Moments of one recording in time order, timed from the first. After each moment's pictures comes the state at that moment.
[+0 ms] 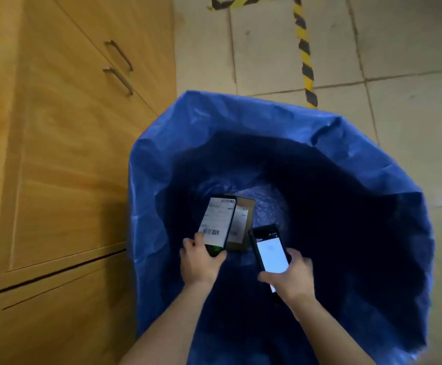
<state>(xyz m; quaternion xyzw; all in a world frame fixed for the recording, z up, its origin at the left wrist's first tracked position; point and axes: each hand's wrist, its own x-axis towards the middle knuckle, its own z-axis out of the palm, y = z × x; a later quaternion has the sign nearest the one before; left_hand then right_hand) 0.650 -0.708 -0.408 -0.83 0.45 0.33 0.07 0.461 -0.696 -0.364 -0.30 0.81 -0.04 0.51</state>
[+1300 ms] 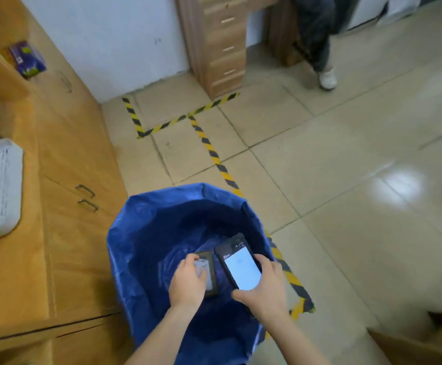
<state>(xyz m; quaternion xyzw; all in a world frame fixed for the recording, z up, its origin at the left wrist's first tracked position) 0.560 -0.682 -0.181 -0.68 0.65 0.33 -0.03 0.406 -0.601 -0.128 -0.31 0.82 -0.26 0.41</state>
